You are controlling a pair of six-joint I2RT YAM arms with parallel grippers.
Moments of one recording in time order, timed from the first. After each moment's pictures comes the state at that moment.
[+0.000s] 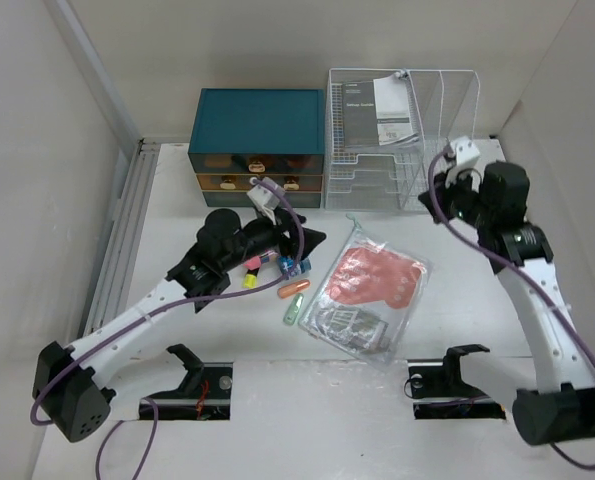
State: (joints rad) left arm -0.70 0.99 0.77 0.18 0.27 -0.34; right arm 0.11 1.06 1.17 -0.48 -0.35 -0.12
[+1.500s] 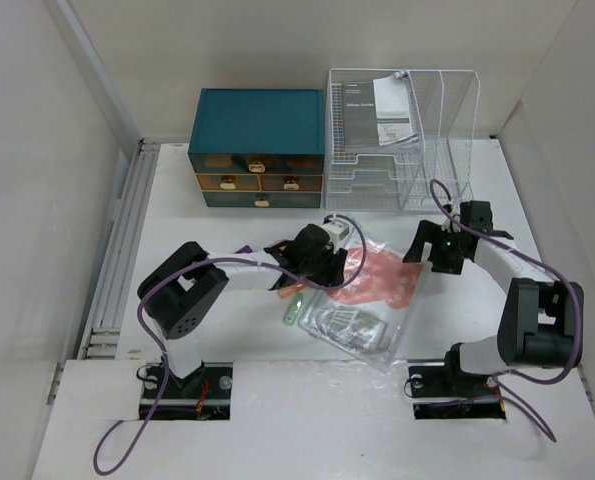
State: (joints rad) left arm -0.87 1.76 0.91 0.11 0.11 -0.35; right arm -0.10 1.40 0.77 -0.46 -0.38 0.20
